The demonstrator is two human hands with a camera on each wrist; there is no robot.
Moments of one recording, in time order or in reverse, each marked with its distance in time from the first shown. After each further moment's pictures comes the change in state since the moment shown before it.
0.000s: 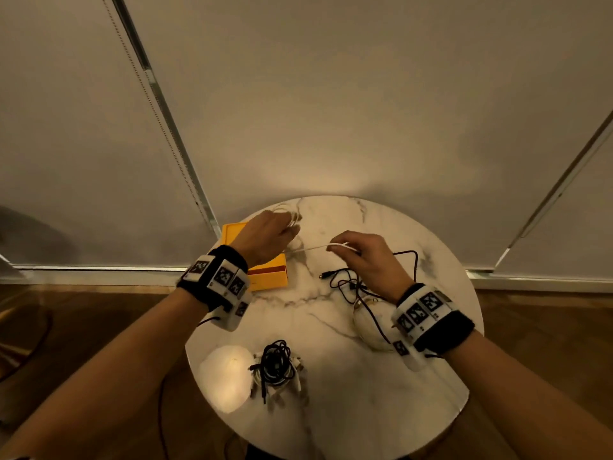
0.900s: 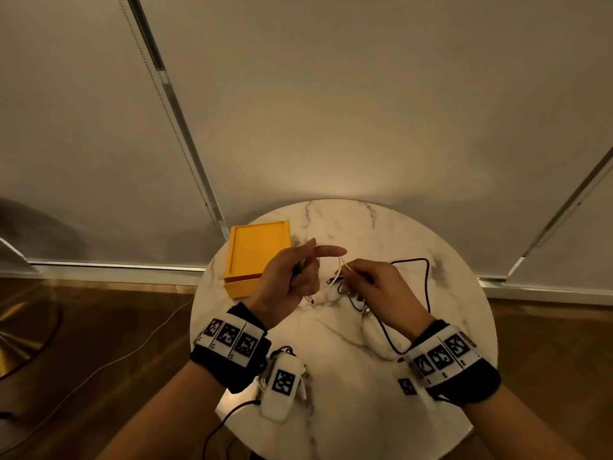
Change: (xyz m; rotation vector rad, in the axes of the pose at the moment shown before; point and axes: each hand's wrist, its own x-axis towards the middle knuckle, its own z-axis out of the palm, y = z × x) left_hand -0.054 0.047 0.022 -1.578 -0.087 -0.219; right_hand -0.025 0.001 0.013 0.095 -0.051 0.146
